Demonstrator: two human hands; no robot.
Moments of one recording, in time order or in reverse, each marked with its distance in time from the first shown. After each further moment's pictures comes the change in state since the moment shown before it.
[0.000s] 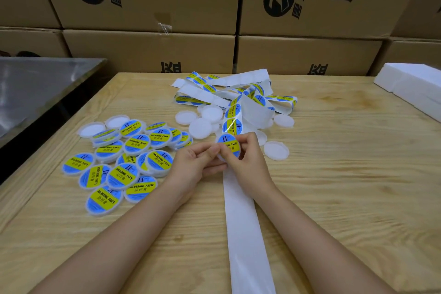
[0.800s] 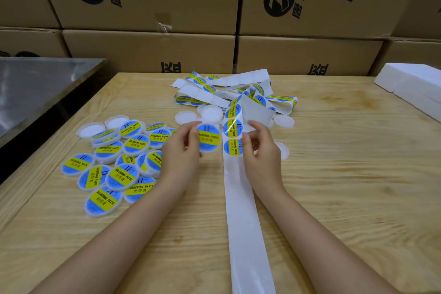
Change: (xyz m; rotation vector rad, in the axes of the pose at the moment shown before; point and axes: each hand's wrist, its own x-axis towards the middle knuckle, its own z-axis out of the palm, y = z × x) left_hand 0.008 0.016 0.000 0.562 0.430 0.360; right_hand 0.006 -0.004 -0.012 -0.196 0.246 -0.214
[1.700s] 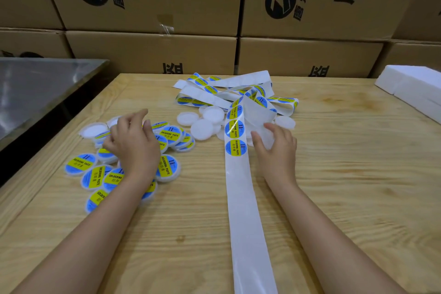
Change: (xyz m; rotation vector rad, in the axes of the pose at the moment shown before) left_hand 0.038 -0.031 -0.055 0.732 0.386 0.059; right_hand 0.017 0.015 -0.016 -0.312 0.079 0.065
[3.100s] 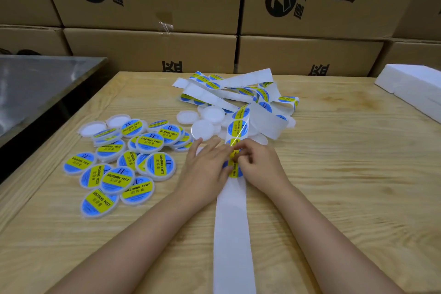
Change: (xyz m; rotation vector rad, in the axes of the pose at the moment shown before) left_hand -0.073 0.045 0.017 0.018 -0.581 0.728; right_hand -0.013 -0.004 0.004 -0.035 -0.415 -0.125
